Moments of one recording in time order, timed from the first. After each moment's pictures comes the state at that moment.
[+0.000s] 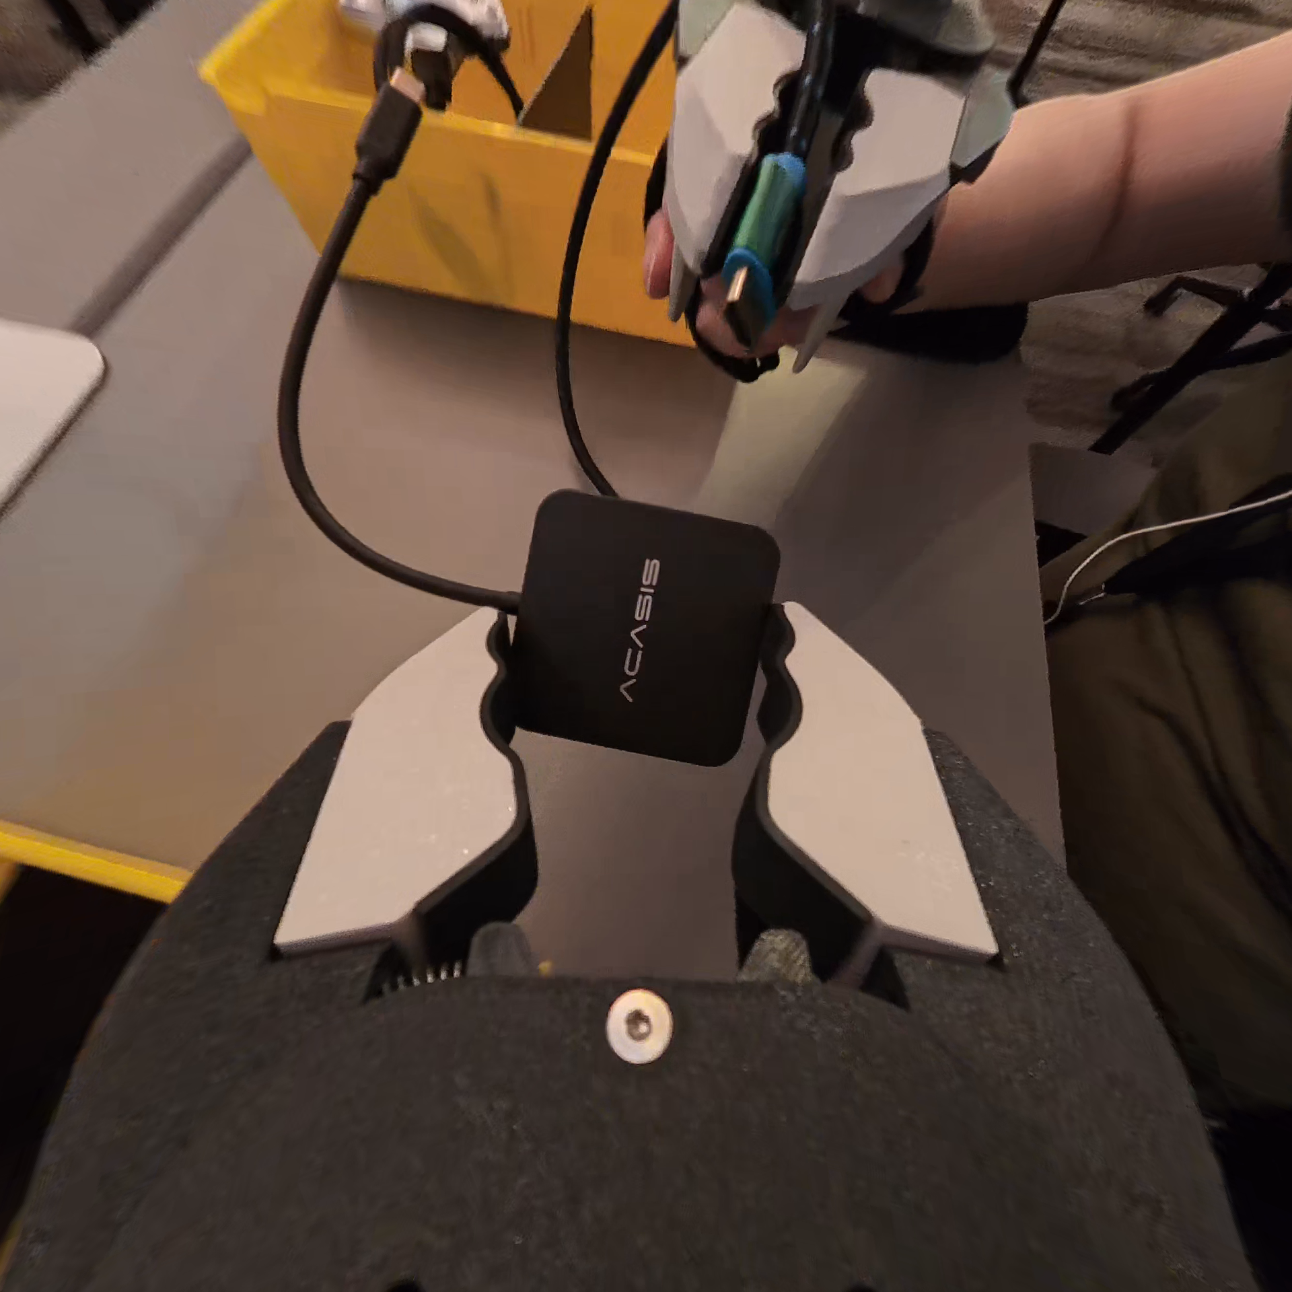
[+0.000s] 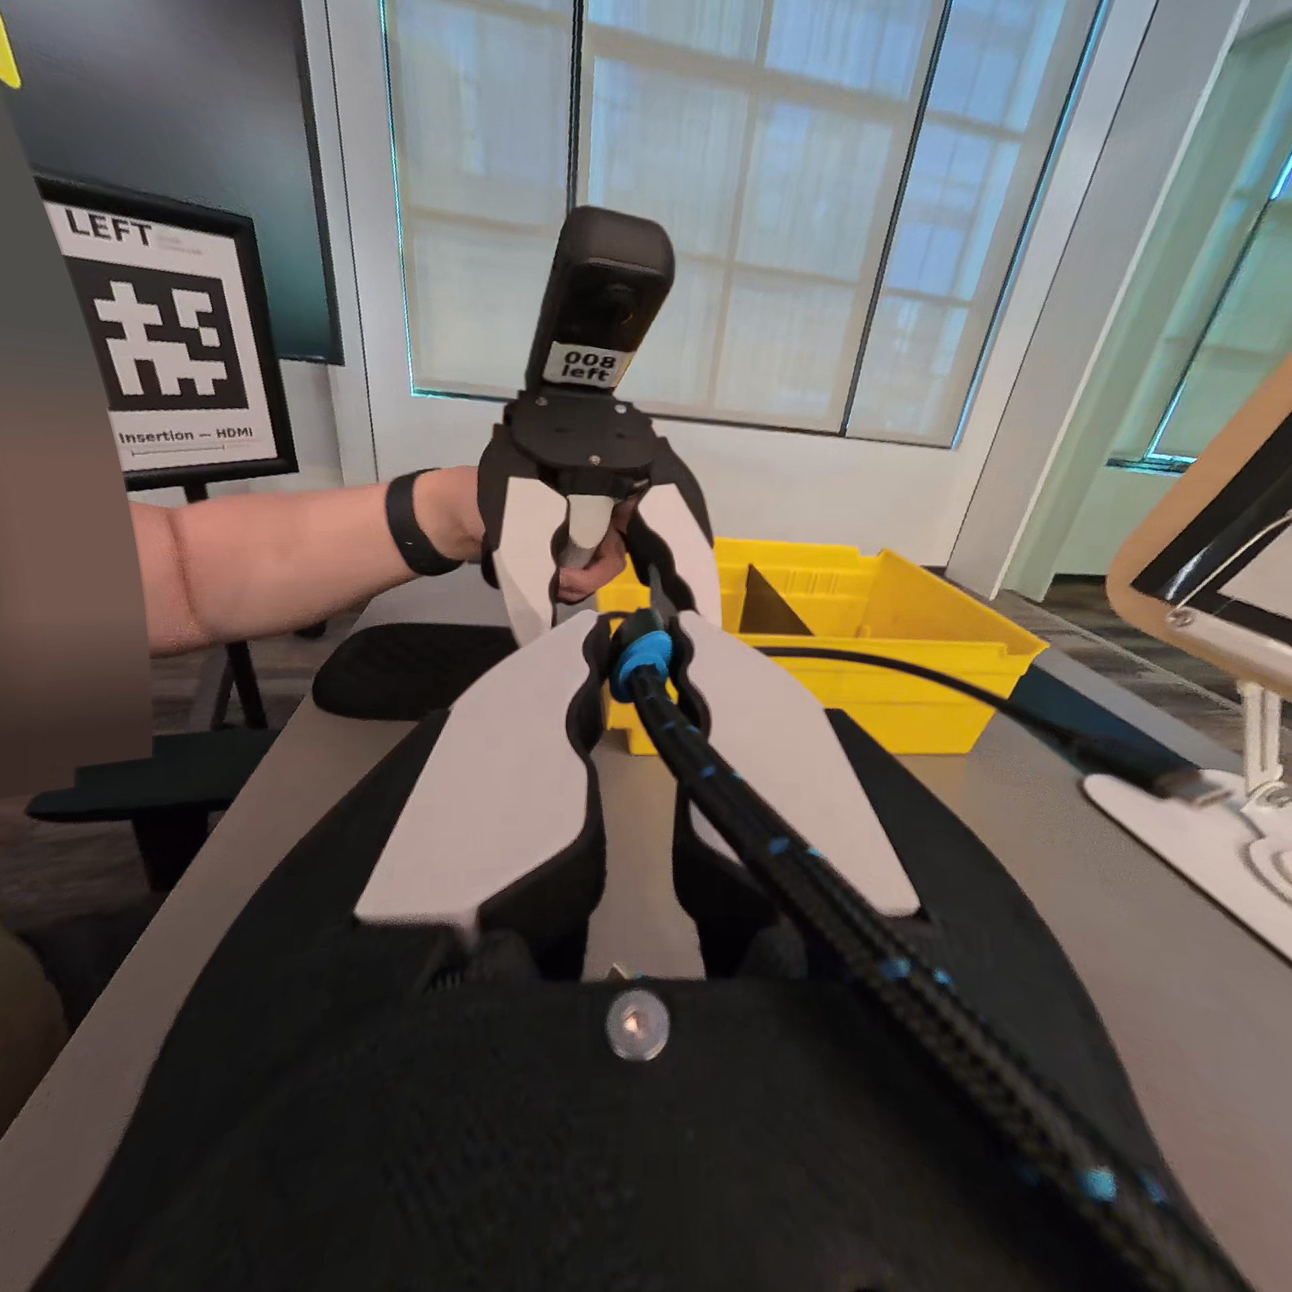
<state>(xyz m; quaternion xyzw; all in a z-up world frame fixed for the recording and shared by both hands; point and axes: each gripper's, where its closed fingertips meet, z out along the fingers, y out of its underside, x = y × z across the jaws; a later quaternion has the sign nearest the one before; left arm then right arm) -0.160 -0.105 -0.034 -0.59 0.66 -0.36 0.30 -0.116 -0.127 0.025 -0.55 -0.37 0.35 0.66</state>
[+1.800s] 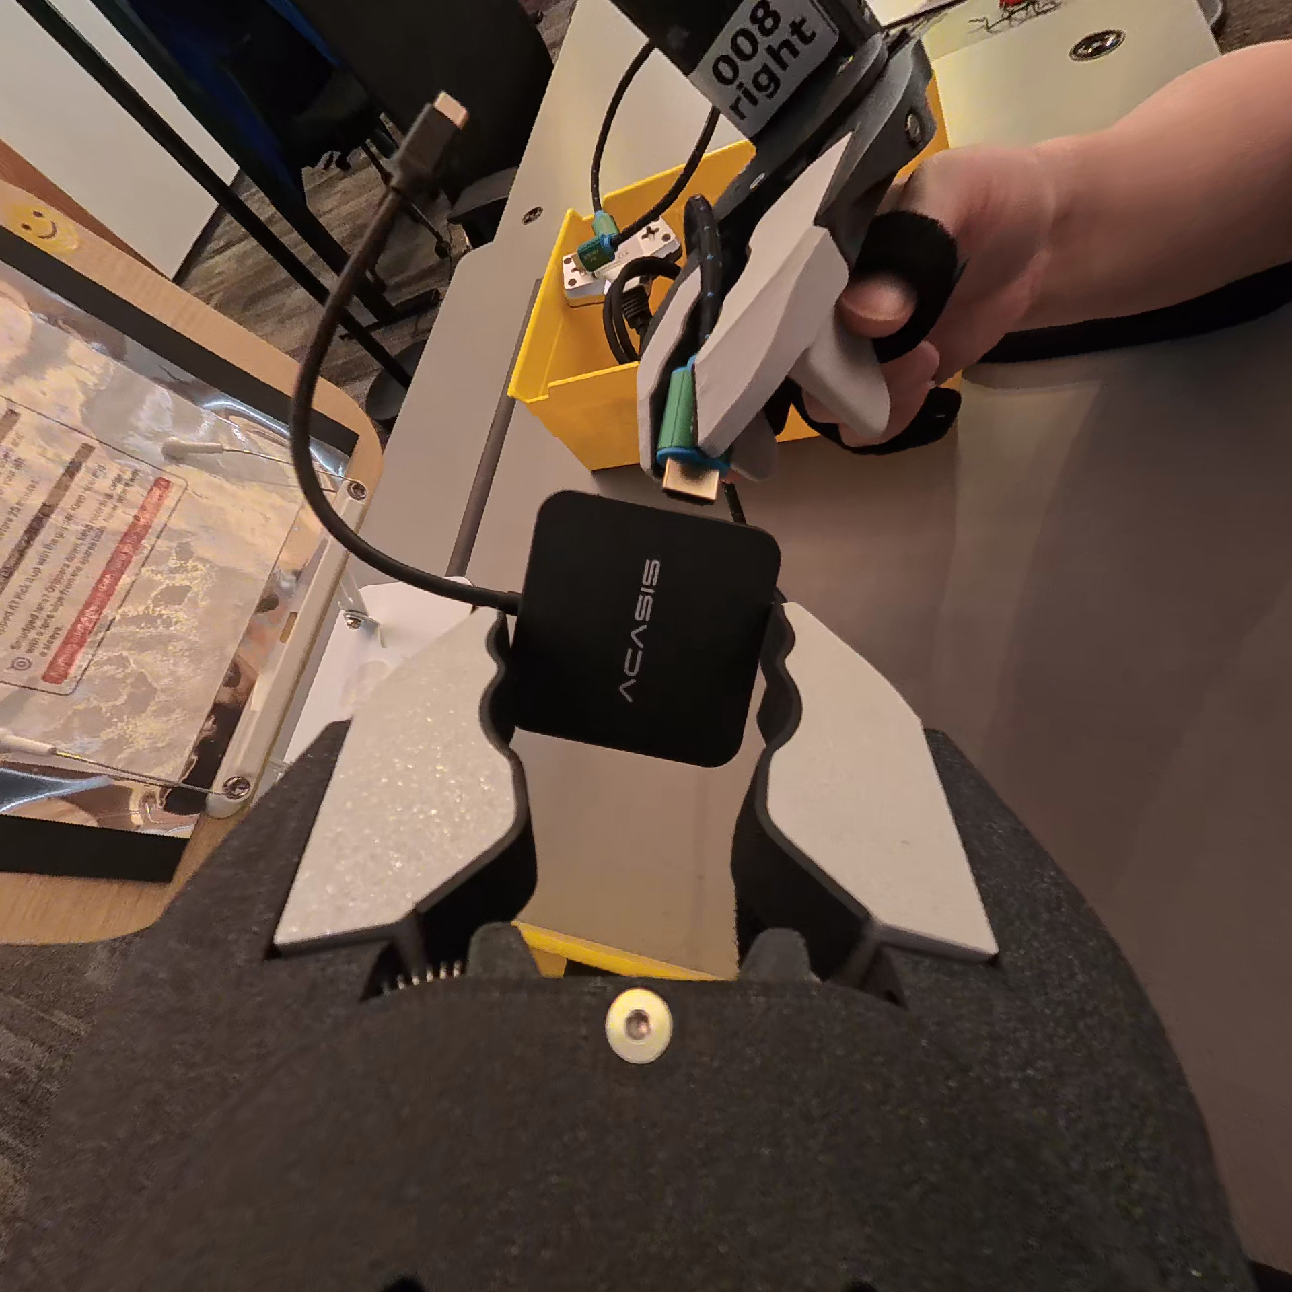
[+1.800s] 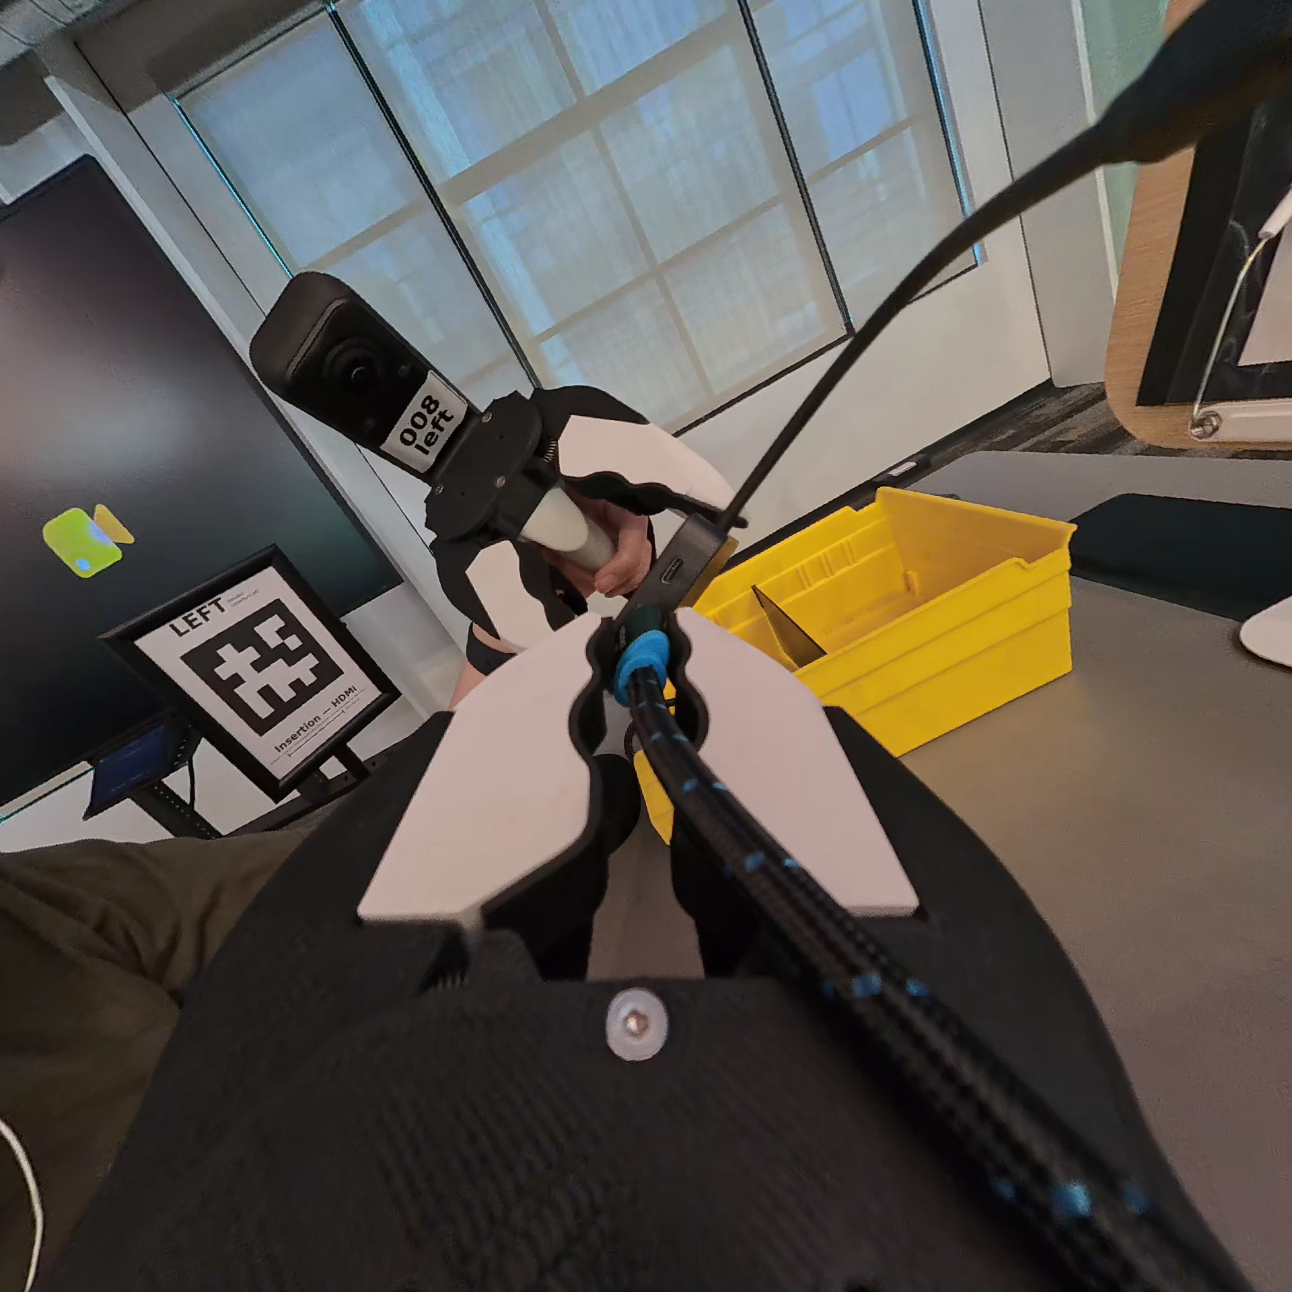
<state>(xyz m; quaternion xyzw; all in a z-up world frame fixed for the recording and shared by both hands) -0.122 -0.032 0.045 -0.48 0.72 -0.25 0.44 -0.101 -0.043 0.065 -0.63 -0.17 0.52 0.55</state>
